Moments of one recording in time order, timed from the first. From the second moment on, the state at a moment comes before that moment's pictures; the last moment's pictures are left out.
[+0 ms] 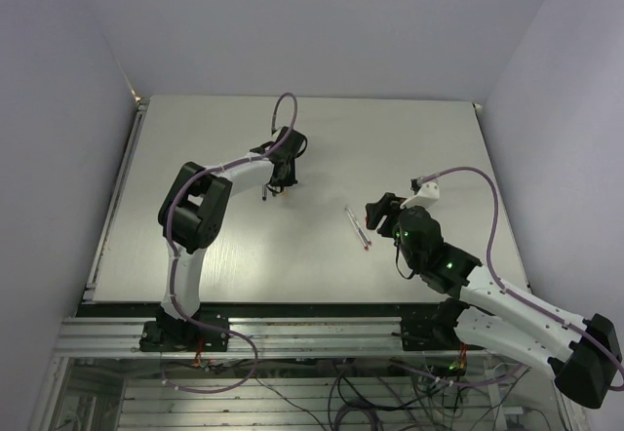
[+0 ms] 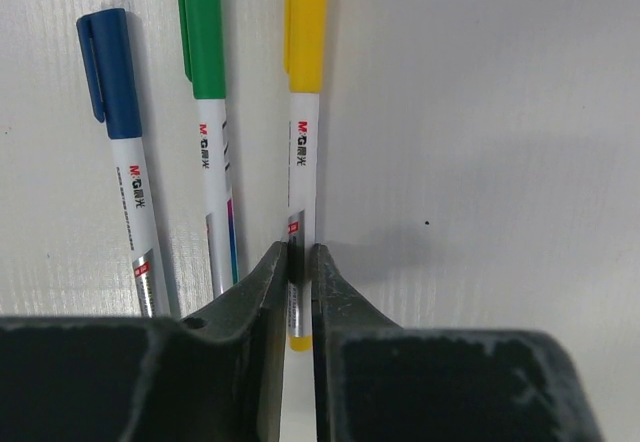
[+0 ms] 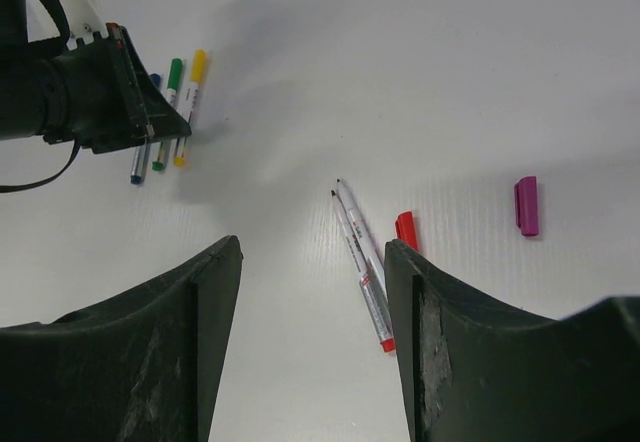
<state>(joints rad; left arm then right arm) -0.55 2.07 1.42 -0.32 -0.28 -0.47 0.81 0.81 0.50 -0.06 0.59 0.59</state>
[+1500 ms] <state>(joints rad) -0.88 1.80 1.31 -0.36 -0.23 -0.50 0.57 0.81 0.52 -0.12 0.57 0.53</state>
